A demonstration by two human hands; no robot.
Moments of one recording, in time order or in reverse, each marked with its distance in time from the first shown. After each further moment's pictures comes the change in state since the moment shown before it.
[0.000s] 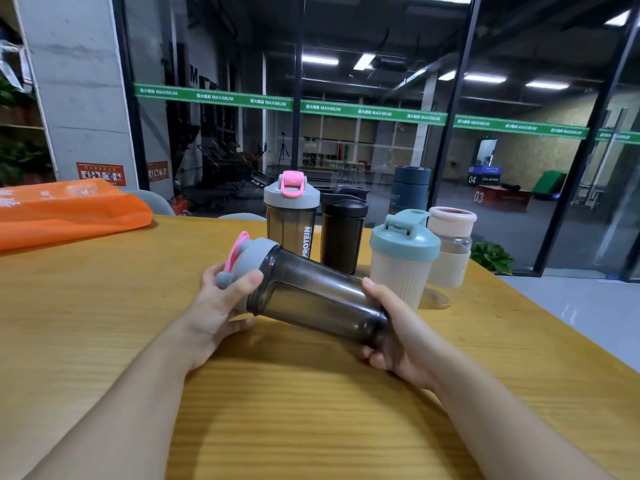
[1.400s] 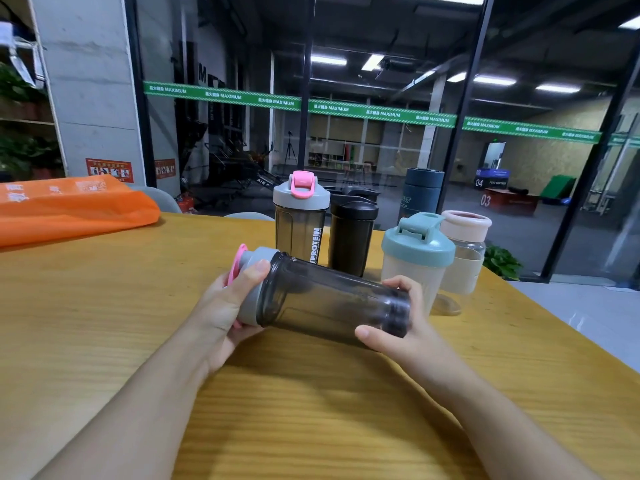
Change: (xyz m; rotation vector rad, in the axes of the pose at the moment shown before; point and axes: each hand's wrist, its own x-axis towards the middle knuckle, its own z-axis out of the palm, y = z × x) left_hand -0.003 0.005 0.010 -0.055 0.078 -0.026; right_hand -0.007 0.013 -0.012 -0.505 -0.010 -0.595
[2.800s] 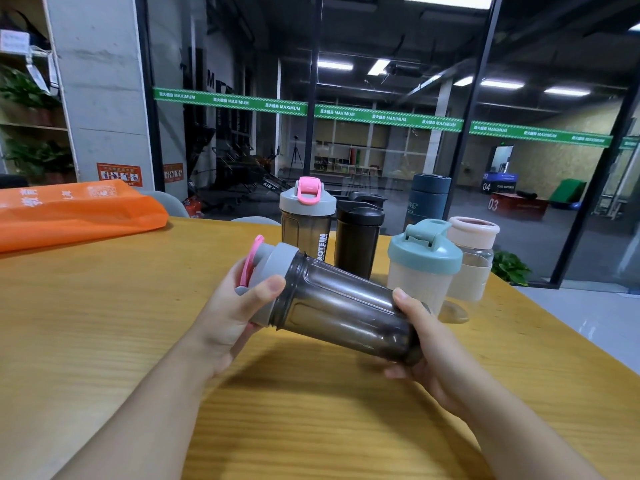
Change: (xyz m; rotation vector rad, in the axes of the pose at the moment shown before) left_hand -0.011 0.009 0.003 0.053 -0.222 0.181; right_hand 0.013 -0.004 -0.001 0.407 0.096 0.373
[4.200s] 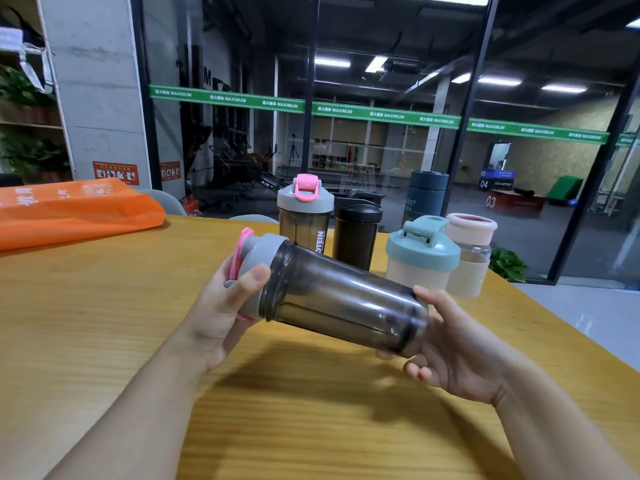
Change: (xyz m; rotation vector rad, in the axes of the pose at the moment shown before) left_hand 0.005 0.000 -0.011 -0.031 -0.025 -0.001; right_hand -0.010 -0.026 -0.028 0.109 -0.338 0.312
